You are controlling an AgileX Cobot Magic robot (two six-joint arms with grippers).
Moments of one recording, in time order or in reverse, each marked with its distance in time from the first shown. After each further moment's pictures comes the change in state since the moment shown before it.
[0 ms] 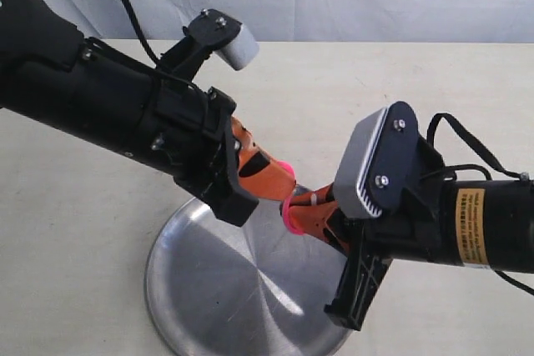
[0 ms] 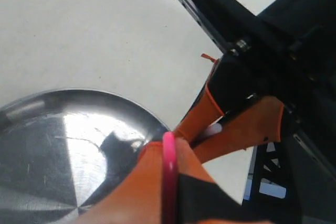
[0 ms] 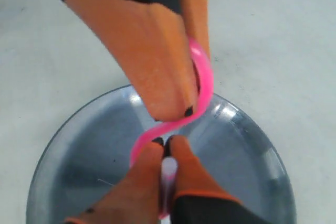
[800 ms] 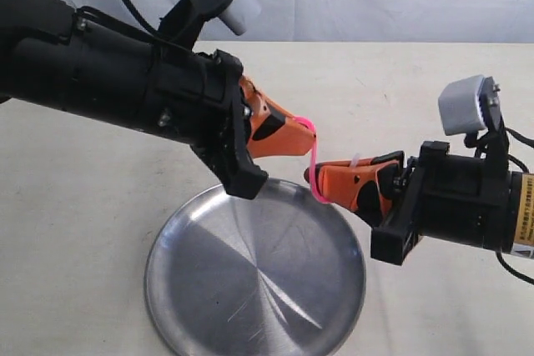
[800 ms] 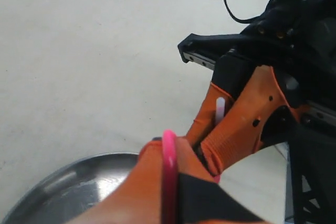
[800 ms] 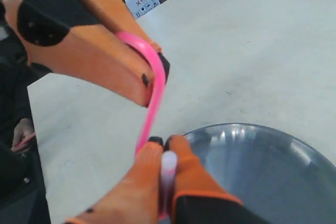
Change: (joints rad) left arm 0.000 -0.008 -0.011 -0.180 -0.084 0.288; right arm -0.309 0.000 0.105 0.140 -0.428 0.211
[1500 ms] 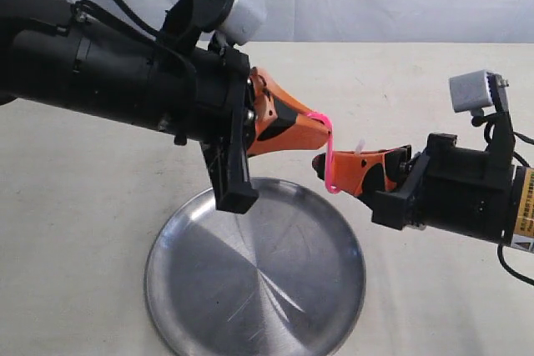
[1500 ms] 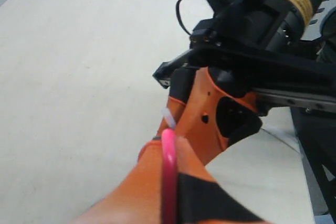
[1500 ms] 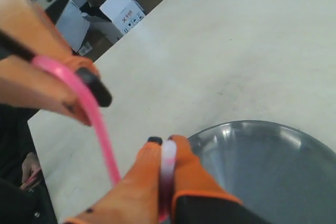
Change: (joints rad) left arm 0.000 0.005 0.000 -0.119 0.040 0.346; right arm -0.018 0.000 0.004 0.078 0.027 0.121
